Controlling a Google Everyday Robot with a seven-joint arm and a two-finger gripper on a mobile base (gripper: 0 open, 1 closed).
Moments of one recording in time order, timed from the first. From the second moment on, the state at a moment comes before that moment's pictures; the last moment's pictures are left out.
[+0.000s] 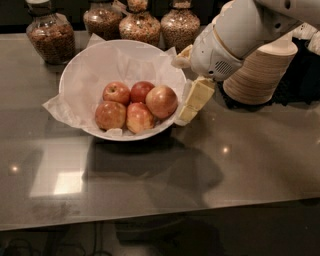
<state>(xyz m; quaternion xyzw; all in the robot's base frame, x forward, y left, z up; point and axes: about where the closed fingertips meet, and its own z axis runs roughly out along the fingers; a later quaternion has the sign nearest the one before) 0.529 -0.049 0.936 -0.69 0.65 0.13 0.28</state>
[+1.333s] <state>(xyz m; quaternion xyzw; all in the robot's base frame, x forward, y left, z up) 0.554 -0.022 0.945 -0.71 0.63 0.14 0.29</state>
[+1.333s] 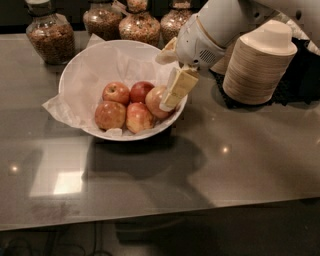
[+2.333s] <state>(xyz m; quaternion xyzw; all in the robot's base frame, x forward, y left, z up) 0.551 -0.020 0.911 -0.71 0.63 0.16 0.26</state>
